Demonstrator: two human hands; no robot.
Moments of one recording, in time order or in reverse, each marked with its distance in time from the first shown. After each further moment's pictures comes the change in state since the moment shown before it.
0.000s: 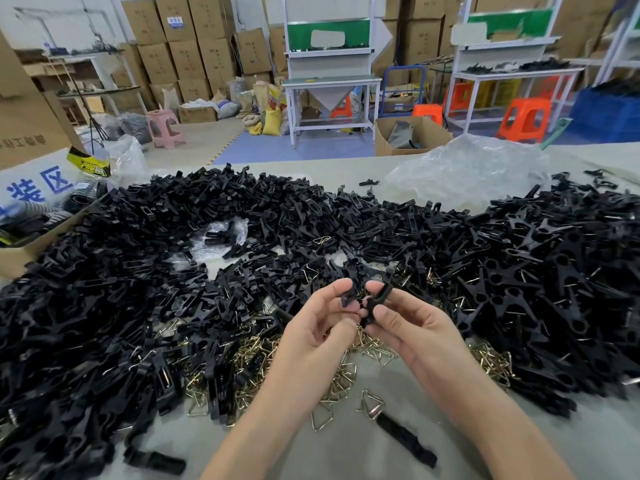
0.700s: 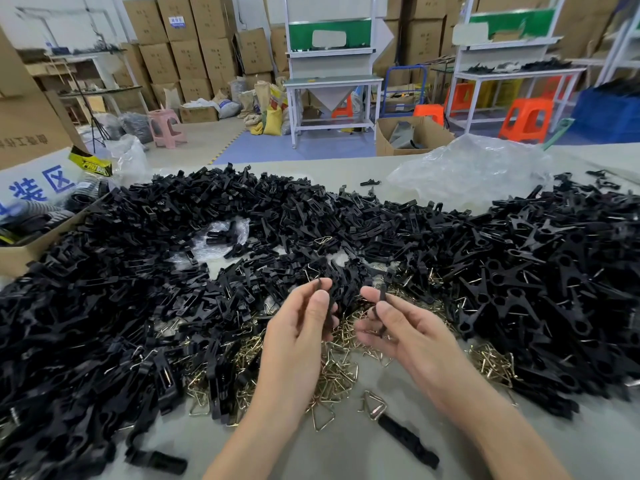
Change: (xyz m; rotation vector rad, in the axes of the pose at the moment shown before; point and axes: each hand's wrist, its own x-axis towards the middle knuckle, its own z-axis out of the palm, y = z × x) left_hand 0.005 -0.004 -0.007 0.078 0.243 0.083; right_hand 0.001 0.009 -0.002 -0.100 -0.011 0.029
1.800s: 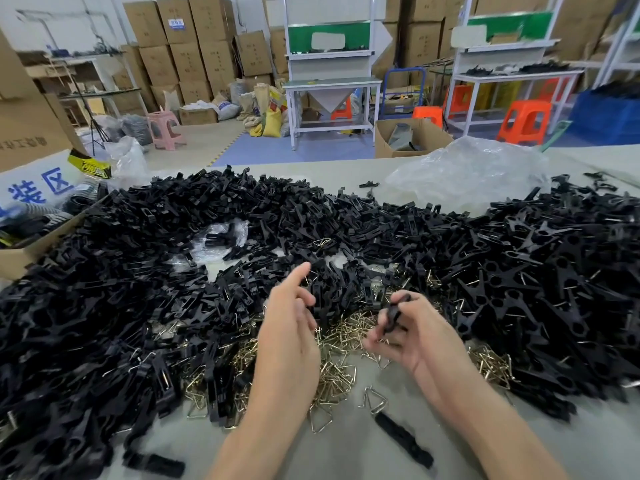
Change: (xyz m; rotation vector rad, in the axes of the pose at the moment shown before) left_hand 0.005 -0.011 -0.005 0.479 0.052 0.357; right_hand 0.005 -0.003 -0.006 0.152 0.100 0.083
